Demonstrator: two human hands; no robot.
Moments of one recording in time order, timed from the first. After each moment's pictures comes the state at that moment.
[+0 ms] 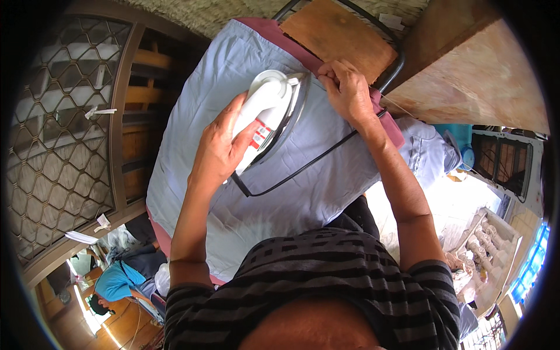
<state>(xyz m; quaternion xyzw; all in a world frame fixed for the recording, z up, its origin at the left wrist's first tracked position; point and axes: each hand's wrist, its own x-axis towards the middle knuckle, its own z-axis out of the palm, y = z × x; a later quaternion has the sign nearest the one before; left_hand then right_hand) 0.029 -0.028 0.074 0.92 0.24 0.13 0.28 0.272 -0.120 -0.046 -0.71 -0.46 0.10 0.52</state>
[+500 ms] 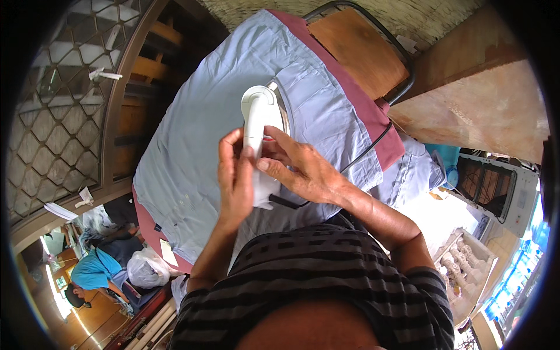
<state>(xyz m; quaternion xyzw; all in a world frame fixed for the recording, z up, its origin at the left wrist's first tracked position) -0.009 -0.110 0.065 0.64 0.41 0.35 0.55 0.136 -0.166 0.039 -0.49 -0.49 0.48 0.54</state>
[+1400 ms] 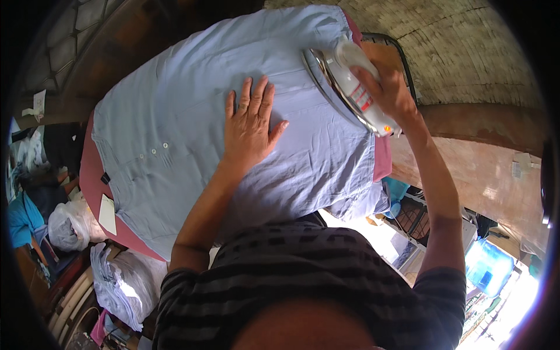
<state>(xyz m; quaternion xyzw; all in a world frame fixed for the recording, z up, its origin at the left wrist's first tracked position) -0.057 -0.081 -0.041 0.86 0.45 0.21 0.04 0.235 -0.061 0.078 -0.61 -0.74 0.16 0.24</state>
